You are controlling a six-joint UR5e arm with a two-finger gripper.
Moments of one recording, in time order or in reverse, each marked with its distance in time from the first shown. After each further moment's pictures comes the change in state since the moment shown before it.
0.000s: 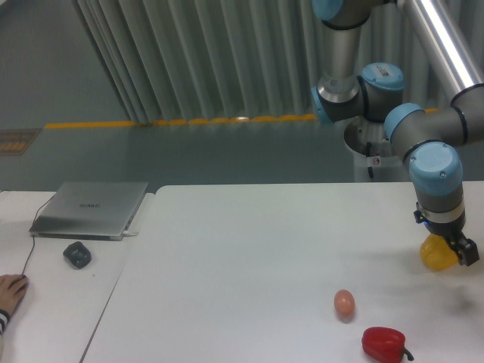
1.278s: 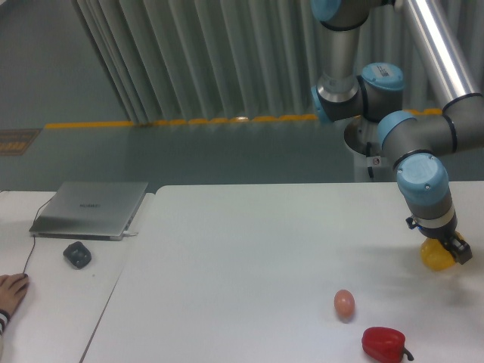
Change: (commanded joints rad) arm -0.023 -0.017 -0.009 0.000 0.057 -0.077
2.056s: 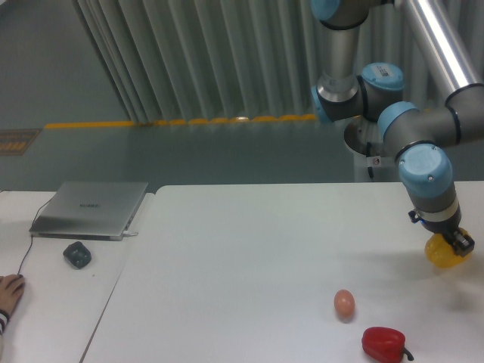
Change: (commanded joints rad) arm 0.002 0.014 0.167 -0.167 -0.005 0.031
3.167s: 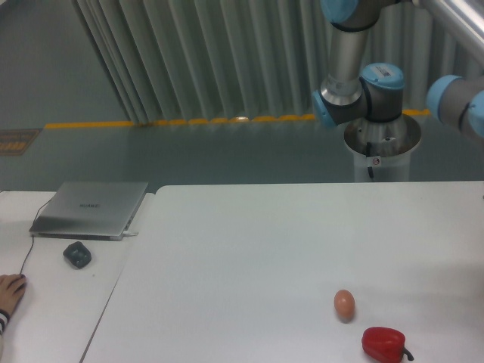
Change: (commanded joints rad) arm 0.176 -0.049 0.081 0.354 -0.032 0.097
